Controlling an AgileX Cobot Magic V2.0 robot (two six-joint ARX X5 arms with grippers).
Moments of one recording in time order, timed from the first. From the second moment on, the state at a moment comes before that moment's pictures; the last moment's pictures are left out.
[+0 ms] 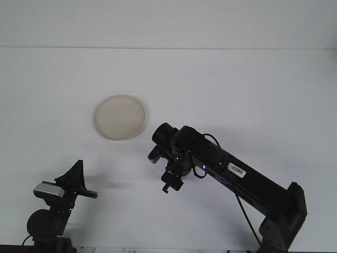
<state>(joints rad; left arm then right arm) -0.08 0.00 0.03 0.17 0.11 -0.08 0.83 1.82 1.64 -1.34 -0.06 -0.08</state>
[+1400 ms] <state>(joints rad) -0.08 0.00 0.03 0.17 0.11 -0.08 0.05 0.58 0.85 -0.75 -0.05 0.00</state>
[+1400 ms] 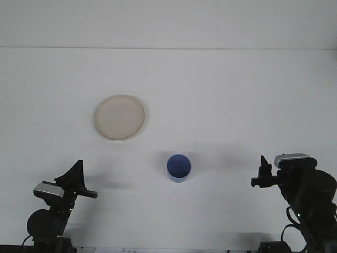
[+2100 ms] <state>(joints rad) -0.08 0.32 0.66 -0.34 0.07 -0.14 0.05 0.53 0.83 -0.72 -0.05 0.00</state>
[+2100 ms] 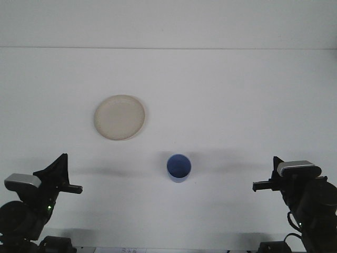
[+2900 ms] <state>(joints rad) -0.08 0.84 1.11 -0.78 0.18 -0.14 0.05 0.53 0.83 -0.71 -0.05 0.00</state>
